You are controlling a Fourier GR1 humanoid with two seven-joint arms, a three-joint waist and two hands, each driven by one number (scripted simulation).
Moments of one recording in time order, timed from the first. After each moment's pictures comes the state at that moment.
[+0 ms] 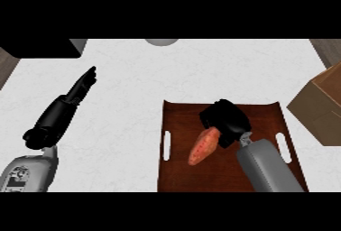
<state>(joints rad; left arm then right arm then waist) -0.21 0.25 0.01 -1.57 -0.13 -0.21 -0.06 -0.39 -0.09 0.24 -1.23 1.29 0.20 -0.24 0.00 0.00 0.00</state>
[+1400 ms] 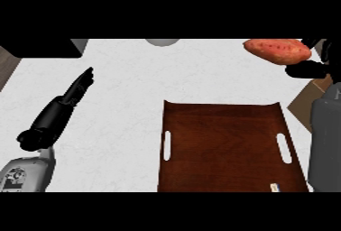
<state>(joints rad) -0.20 0.25 0.03 -1.57 -0.13 -0.24 -0.06 -0.66 -0.16 -0.32 -1.59 1.18 0.17 0.37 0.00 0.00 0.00</state>
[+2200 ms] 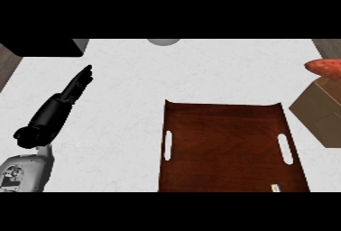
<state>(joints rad) -0.22 0.25 0.05 -1.57 -0.13 -0.26 -0.05 -0.67 -0.56 -0.49 -1.08 1.06 0.40 0.15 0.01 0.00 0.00</state>
